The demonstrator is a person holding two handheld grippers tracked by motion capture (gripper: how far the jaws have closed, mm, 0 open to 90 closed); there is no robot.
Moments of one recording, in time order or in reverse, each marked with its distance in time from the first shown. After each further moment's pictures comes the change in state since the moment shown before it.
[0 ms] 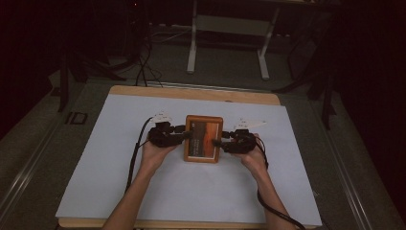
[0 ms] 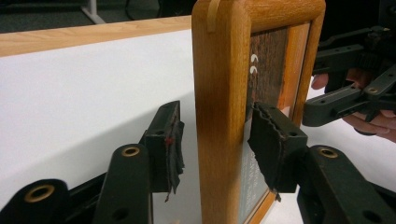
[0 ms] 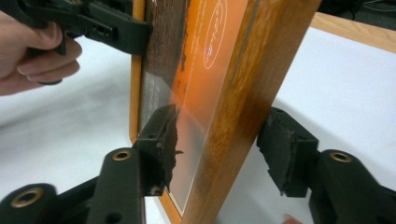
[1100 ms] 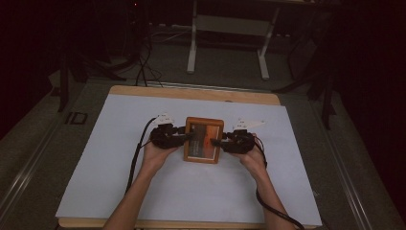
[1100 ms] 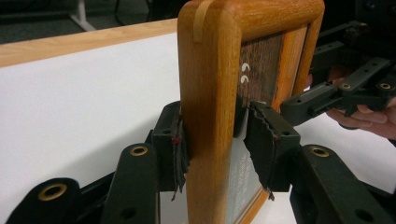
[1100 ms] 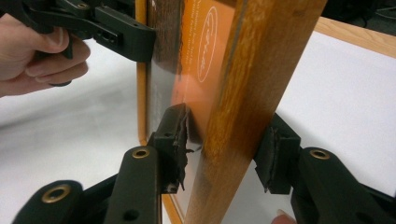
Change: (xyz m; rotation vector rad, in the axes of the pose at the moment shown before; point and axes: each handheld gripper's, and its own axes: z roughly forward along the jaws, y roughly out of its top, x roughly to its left) left arm -0.007 0.002 0.003 -0.001 -0.022 0.043; right arm 0.001 0.002 0.004 -0.007 0.031 -0.025
